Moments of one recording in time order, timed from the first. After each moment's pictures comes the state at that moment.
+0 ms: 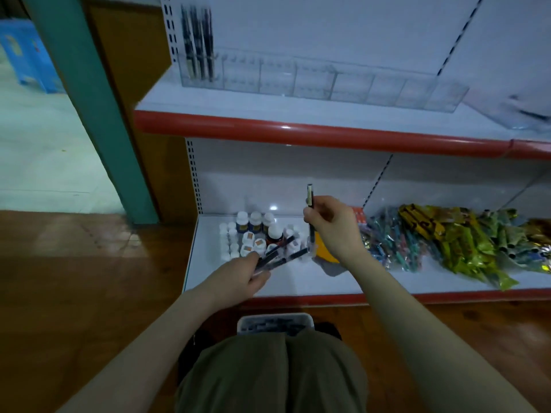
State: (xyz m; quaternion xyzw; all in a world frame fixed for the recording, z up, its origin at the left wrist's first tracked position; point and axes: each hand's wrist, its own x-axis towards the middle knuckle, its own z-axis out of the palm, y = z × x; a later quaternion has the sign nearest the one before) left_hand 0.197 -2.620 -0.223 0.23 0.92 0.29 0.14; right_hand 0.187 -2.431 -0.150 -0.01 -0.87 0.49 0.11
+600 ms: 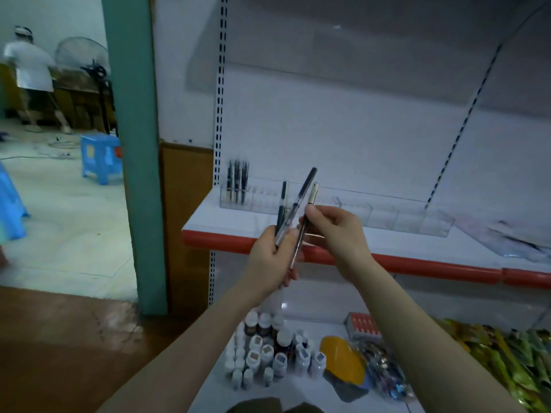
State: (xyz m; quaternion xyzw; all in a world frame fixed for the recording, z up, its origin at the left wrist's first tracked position) left_hand 0.166 -2.593 -0.023 0.15 0.69 0.70 -0.09; right_hand 0.137 -2.473 0.011 0.09 -0.71 0.69 0.13
